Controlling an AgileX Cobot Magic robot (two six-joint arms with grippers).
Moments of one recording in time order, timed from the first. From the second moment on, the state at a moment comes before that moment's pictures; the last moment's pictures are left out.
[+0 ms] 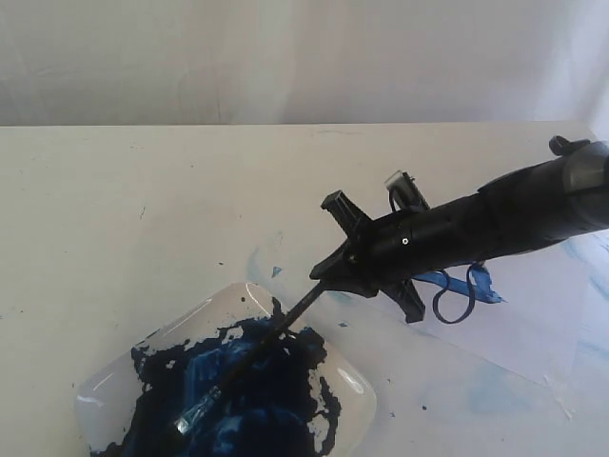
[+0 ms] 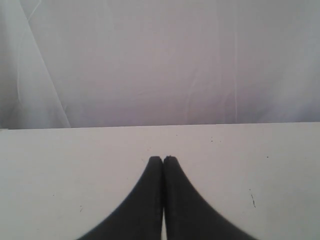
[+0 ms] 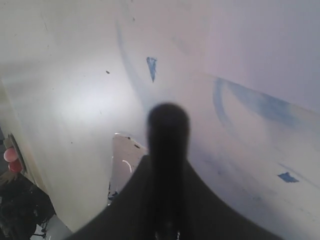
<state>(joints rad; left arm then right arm) -0.09 0.66 -0.46 1.67 0.19 -1.62 0.44 1.94 -0.98 1.48 0.70 -0.53</state>
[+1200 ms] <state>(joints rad) -0.09 0.66 -0.46 1.67 0.19 -1.63 0.44 2.00 -0.98 1.51 0.62 -0.52</state>
